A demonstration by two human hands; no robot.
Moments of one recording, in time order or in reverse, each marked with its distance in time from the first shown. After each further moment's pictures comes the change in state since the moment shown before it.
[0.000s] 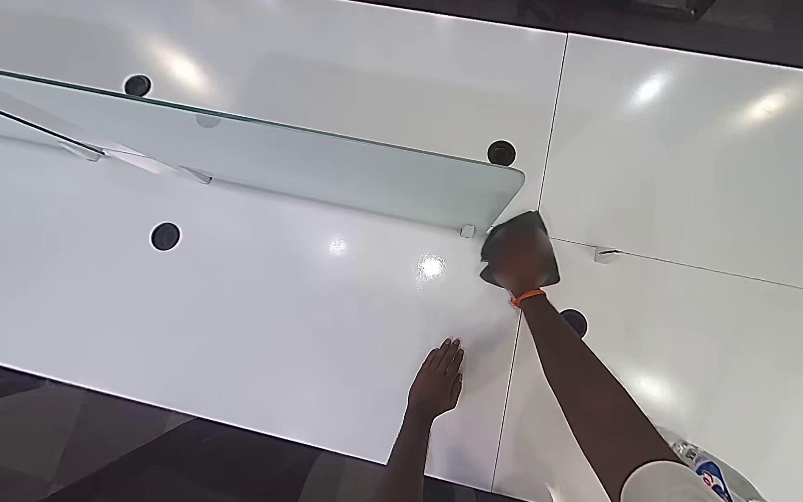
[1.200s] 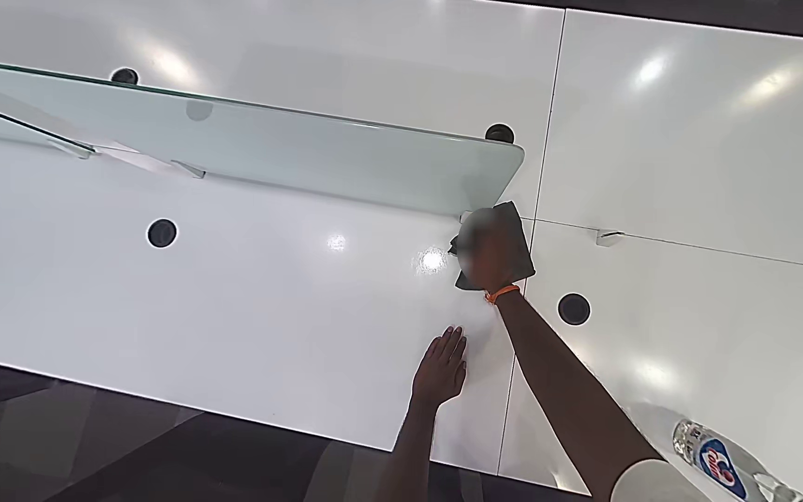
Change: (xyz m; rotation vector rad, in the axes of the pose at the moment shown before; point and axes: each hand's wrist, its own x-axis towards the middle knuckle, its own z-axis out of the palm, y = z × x) left_hand -0.001 0.000 0.001 0.000 0.018 0.004; right_hand -0.026 -0.060 0.023 0.170 -0.043 -0.034
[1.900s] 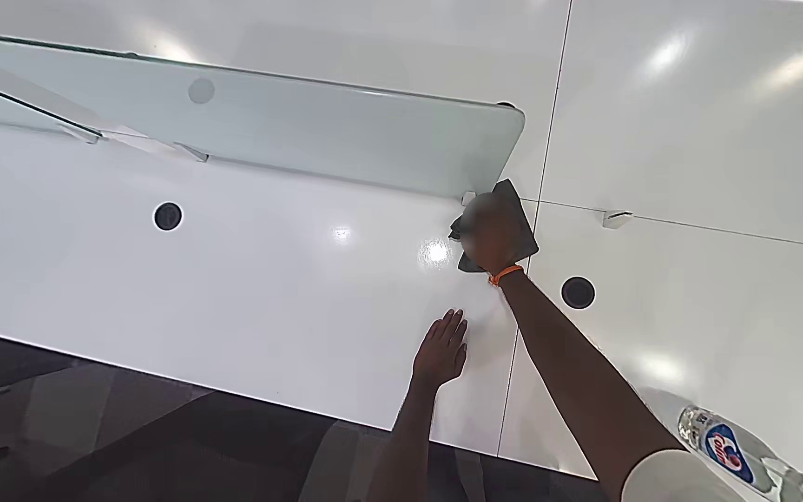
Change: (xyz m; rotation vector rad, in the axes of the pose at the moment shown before) left_hand 0.002 0.000 -0.002 -0.031 0.010 0.006; right_hand 0.008 0.006 -0.001 -0.034 -0.017 -0.099
